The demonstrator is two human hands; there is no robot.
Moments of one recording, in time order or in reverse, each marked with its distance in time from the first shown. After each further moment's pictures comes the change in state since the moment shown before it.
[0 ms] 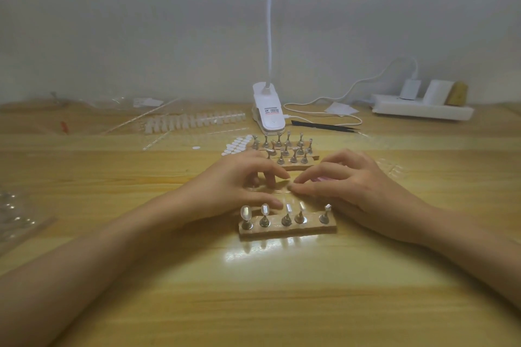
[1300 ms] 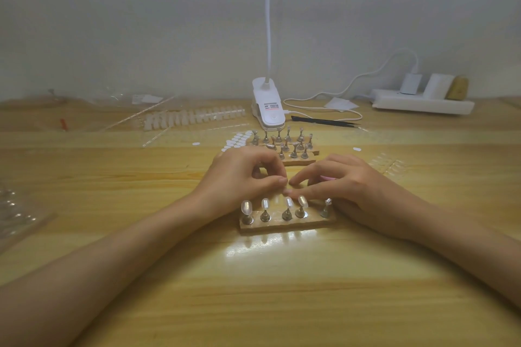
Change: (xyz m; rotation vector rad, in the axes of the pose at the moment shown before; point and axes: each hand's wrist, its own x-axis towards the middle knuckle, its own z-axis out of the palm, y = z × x) left_hand 0.007 0.000 0.016 0.015 0.215 -0.068; right_hand 0.003 -0.004 0.003 0.108 0.002 -0.082
